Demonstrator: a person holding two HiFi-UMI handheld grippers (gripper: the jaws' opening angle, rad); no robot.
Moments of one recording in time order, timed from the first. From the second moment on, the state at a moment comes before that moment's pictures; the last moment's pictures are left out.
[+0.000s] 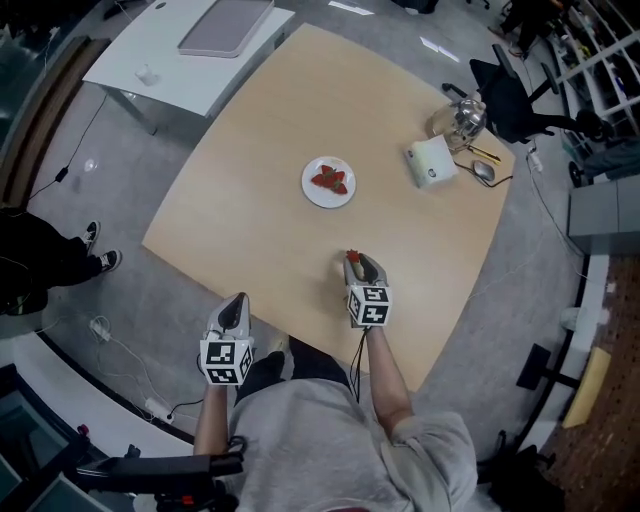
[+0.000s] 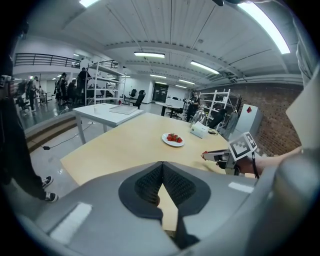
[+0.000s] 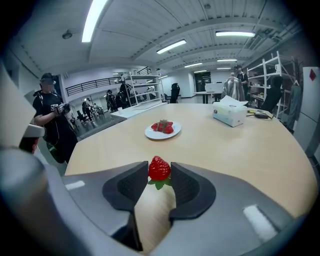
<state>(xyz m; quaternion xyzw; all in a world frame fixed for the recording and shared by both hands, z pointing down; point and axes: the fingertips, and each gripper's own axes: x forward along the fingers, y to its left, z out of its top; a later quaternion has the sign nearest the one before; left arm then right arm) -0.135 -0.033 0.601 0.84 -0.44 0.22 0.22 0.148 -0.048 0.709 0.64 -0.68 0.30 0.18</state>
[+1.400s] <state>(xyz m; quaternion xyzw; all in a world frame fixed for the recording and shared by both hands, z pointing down) -0.180 -0.051 0.598 0.79 -0.51 0.22 0.25 0.111 -0.186 0.706 0.59 -0.74 0.25 0.21</state>
